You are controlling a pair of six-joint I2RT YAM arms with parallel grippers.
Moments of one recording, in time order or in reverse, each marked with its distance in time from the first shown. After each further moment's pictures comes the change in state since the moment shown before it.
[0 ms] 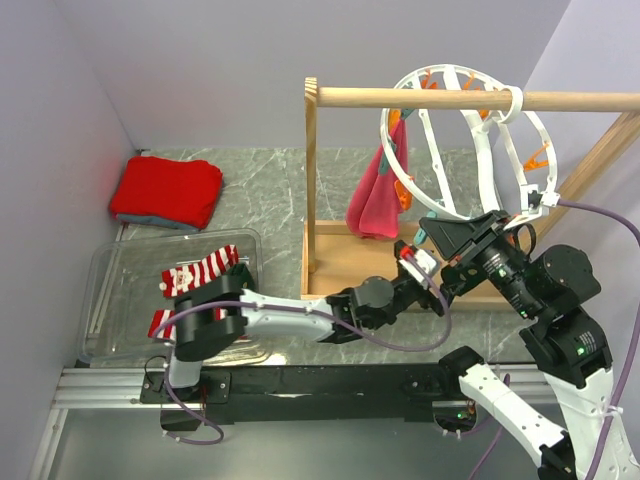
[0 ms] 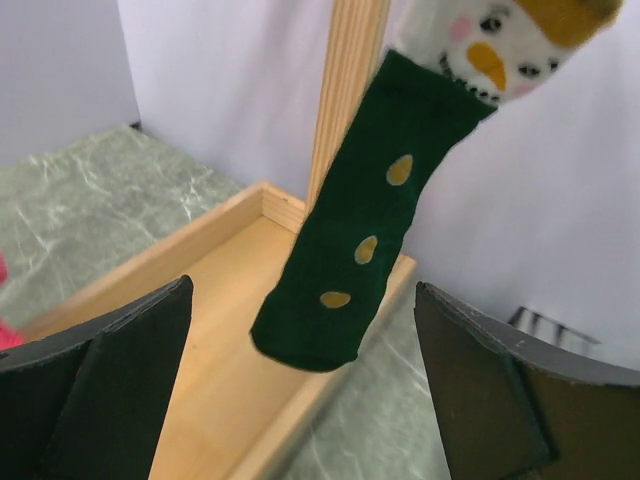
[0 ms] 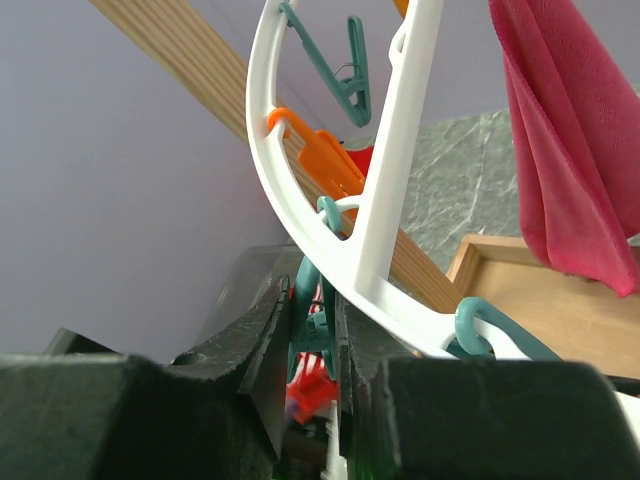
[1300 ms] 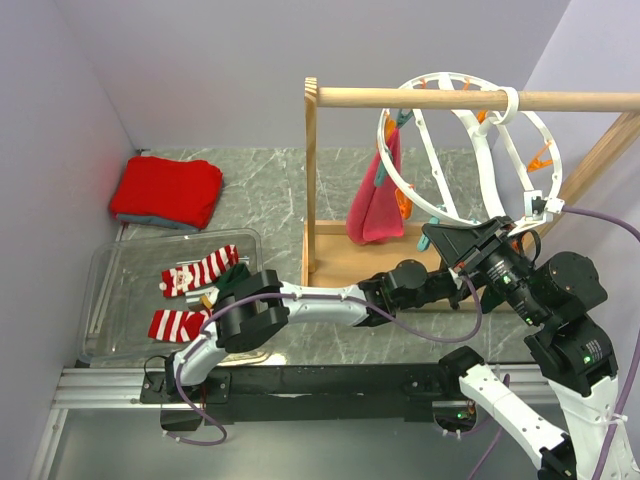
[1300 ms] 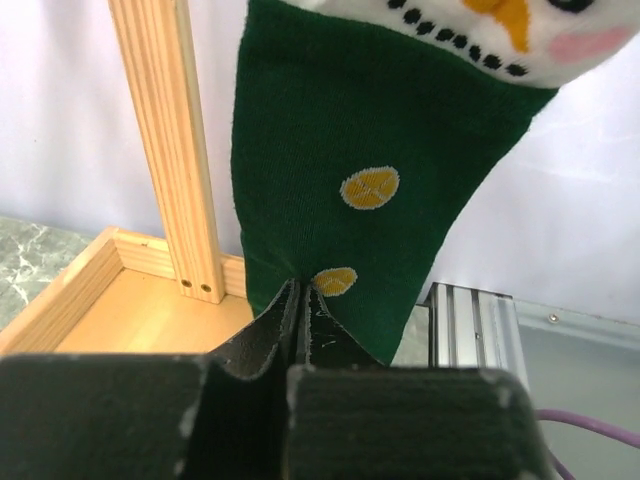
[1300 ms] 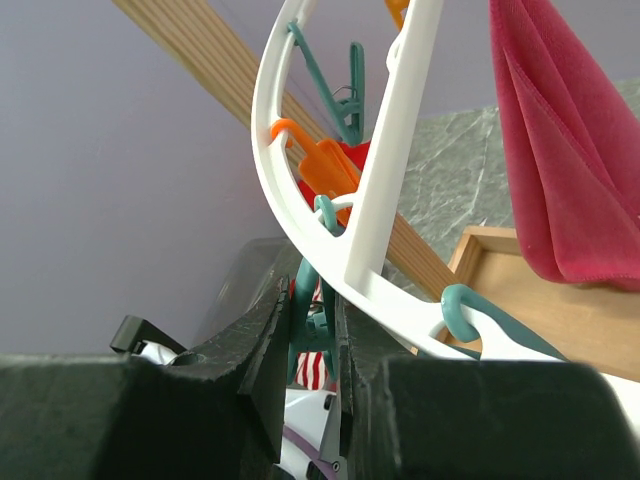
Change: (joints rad) left arm 0.057 0.302 0.379 -0.072 0.428 0.011; right arm 0.000 -0.028 0.006 -0.038 -0.013 -0.001
